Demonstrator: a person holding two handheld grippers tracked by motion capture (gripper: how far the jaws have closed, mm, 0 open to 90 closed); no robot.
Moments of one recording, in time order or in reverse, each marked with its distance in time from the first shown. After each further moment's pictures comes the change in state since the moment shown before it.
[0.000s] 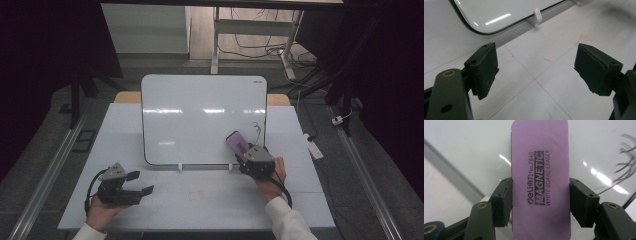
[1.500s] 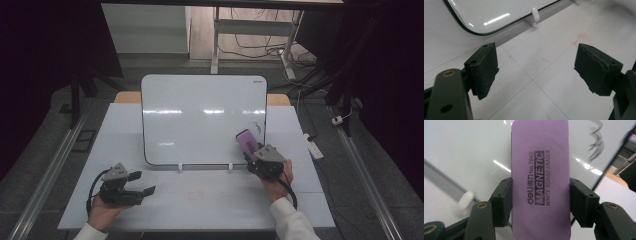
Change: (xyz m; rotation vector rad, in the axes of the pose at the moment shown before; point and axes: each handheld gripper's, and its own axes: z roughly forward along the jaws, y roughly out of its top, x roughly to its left) left arm -0.003 0.001 0.003 0.006 -0.007 0.006; right arm -0.016 -0.014 -0.008 -0.020 -0.052 0.096
